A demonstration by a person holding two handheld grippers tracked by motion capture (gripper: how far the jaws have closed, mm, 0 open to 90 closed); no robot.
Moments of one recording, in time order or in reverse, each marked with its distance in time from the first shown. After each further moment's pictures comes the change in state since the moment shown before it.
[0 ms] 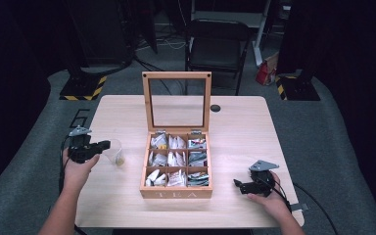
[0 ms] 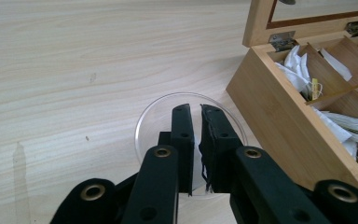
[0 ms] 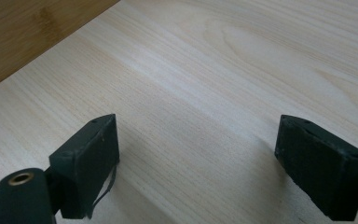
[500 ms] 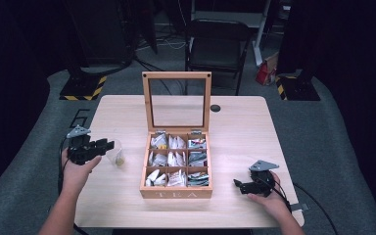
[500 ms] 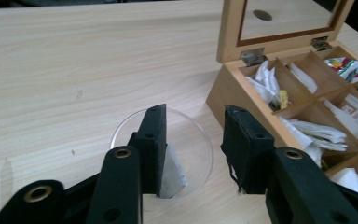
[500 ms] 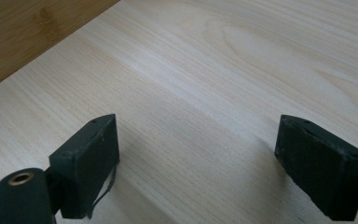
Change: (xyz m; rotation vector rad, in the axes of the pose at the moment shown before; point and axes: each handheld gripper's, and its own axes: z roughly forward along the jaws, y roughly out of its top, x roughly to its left) left arm -0.018 0.006 -0.014 -0.060 -0.033 0.027; right arm 0.000 0.000 0.000 0.000 0.000 0.000
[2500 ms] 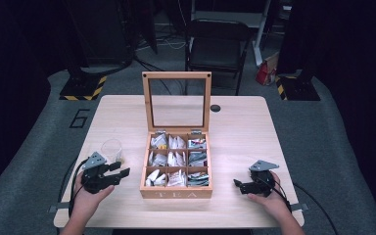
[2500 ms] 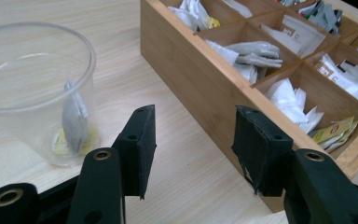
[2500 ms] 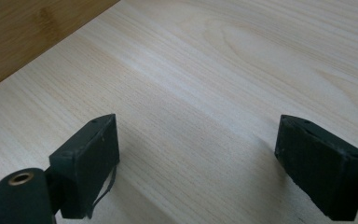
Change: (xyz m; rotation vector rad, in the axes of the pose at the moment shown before) left arm -0.046 -0.071 0.009 0.026 -0.108 0.114; right arm 0.000 0.000 0.000 0.000 0.000 0.001
